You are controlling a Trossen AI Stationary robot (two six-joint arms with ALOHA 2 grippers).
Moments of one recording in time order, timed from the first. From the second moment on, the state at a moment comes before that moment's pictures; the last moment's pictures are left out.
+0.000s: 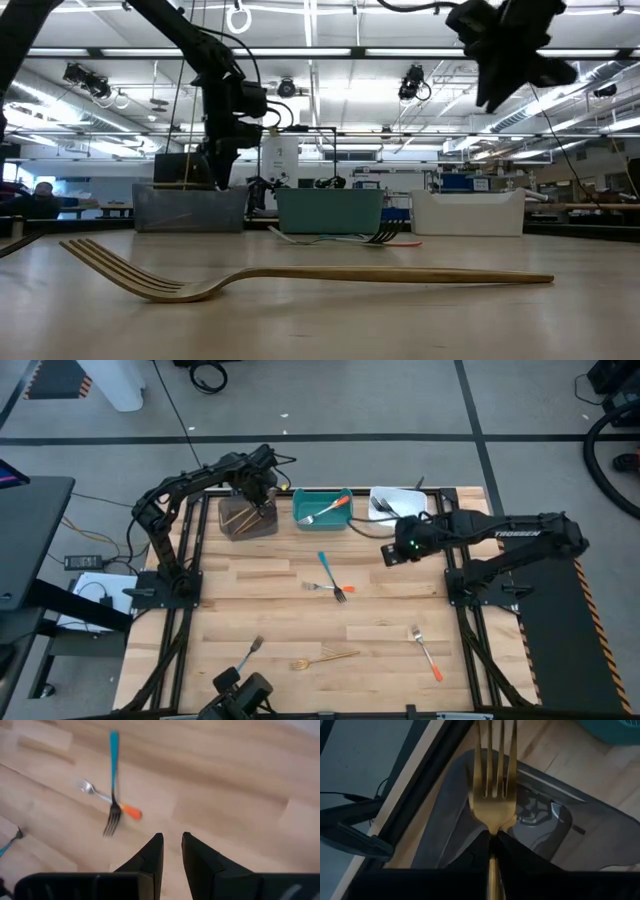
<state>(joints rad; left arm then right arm) 0.82 1.82 1.38 -0.91 -0.10 0.23 -0.05 1.12 1.03 -1.02 0.13 1.18</state>
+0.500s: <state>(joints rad) 0.79 1.77 1.43 -0.92 -0.07 0.19 0.35 1.30 1.03 -1.09 -0.14 1.60</state>
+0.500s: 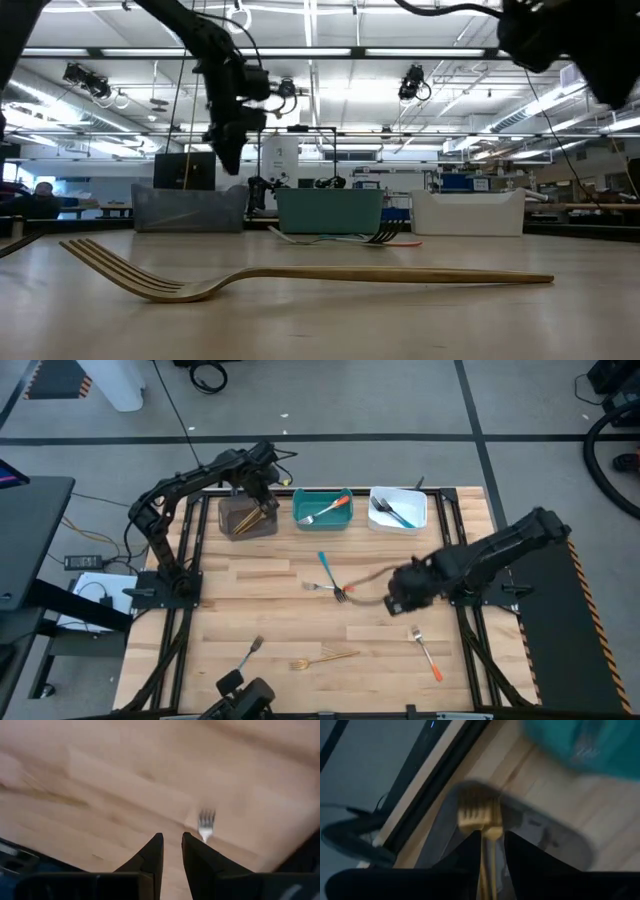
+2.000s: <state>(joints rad) 0.44 1.72 1.66 -0.97 0.00 -0.06 0.84 1.63 0.76 -0.68 -0.10 2.00</state>
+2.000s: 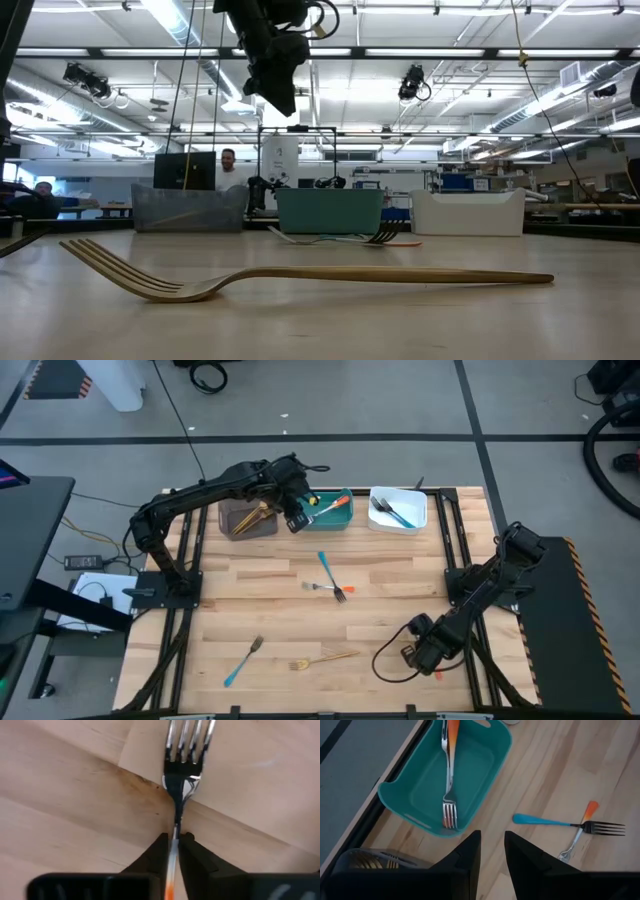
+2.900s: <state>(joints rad) 0.51 1.72 1.66 -0.92 0.00 -0.07 0.42 1.11 0.75 -0.87 0.46 1.55</state>
